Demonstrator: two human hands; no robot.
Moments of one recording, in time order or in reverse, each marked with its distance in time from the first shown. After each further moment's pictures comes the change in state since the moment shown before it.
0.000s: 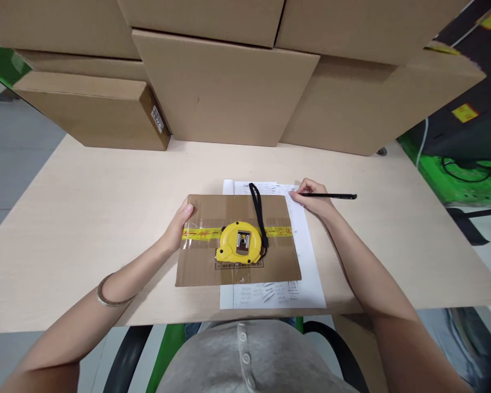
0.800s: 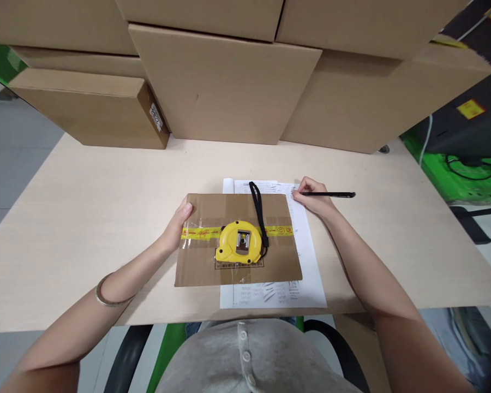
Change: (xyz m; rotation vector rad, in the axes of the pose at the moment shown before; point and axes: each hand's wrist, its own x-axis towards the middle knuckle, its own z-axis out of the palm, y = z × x) left_hand -0.001 0.000 0.000 0.025 -0.015 0.031; right_hand 0.000 0.002 0.001 -0.056 -0.018 -0.014
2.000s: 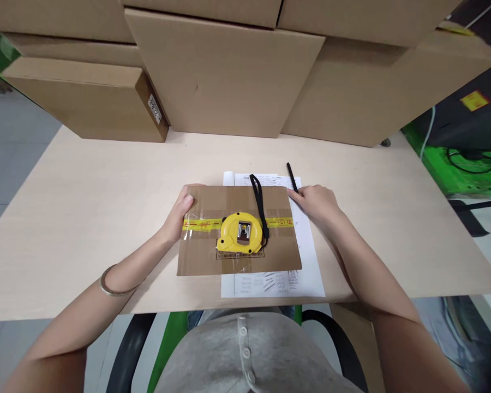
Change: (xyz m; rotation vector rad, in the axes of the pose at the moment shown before) left_hand 0.000 0.001 -0.002 0.067 0.025 0.040; right_hand -0.021 -0.030 0.002 -0.598 -0.064 0.109
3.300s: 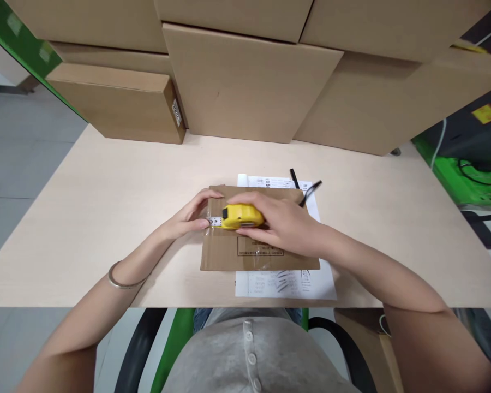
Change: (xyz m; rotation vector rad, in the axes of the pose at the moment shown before) left_hand 0.009 -0.005 -0.055 0.204 -0.572 0.303; right_hand -0.076 -0.168 -0.037 0.216 -0.357 -0.787
